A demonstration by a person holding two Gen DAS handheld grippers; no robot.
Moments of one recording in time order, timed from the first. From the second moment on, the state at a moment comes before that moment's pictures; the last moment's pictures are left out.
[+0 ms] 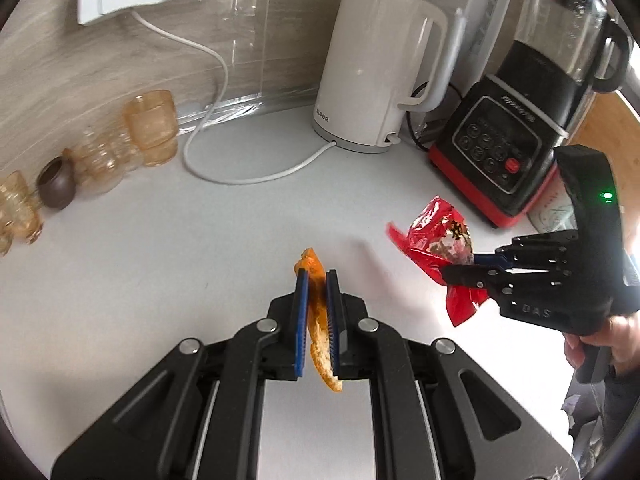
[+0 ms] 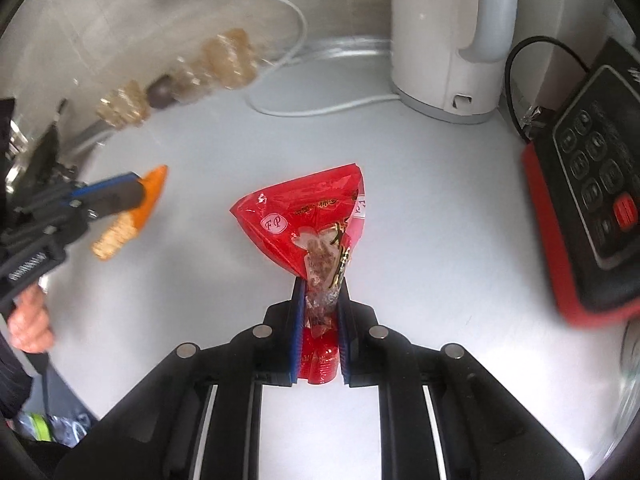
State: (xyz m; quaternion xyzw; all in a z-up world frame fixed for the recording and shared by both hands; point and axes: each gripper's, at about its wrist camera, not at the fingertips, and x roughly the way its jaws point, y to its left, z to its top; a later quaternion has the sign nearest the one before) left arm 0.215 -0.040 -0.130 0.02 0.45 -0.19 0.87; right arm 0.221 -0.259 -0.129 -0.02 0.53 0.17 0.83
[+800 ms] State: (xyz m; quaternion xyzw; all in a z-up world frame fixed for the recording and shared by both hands) left arm -0.068 0.031 -0.164 0.05 0.55 -0.19 0.81; right arm -0.060 -0.141 -0.121 0.02 0.58 0.26 0.77
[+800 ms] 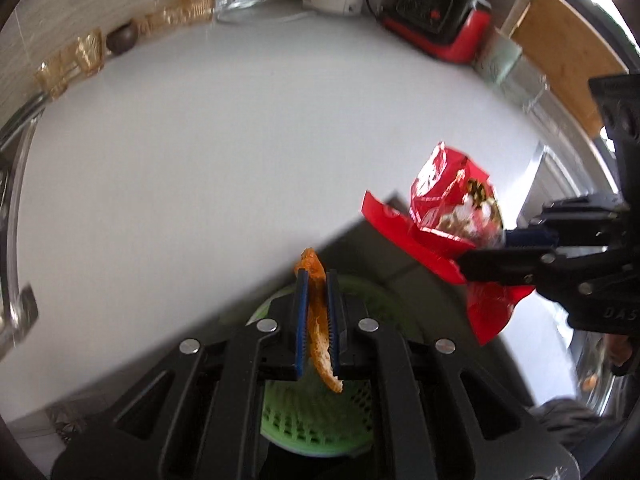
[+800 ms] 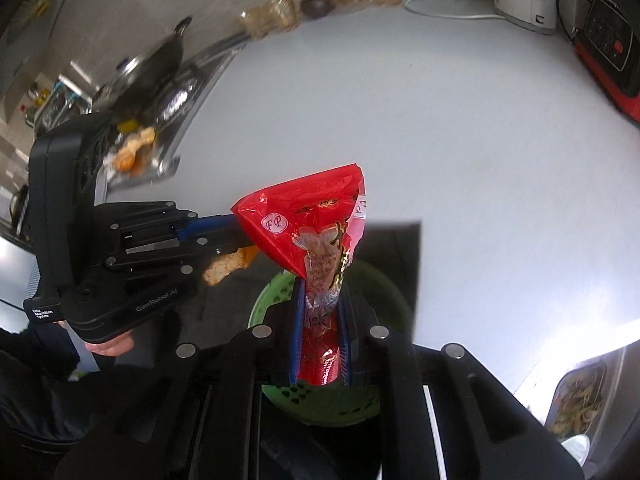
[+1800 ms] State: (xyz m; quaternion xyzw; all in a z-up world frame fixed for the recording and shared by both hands) left arm -0.109 0.053 -0.218 0.08 0.61 -0.19 0.76; right arm -0.104 -0.106 -0.179 -0.01 0.64 0.24 0.73
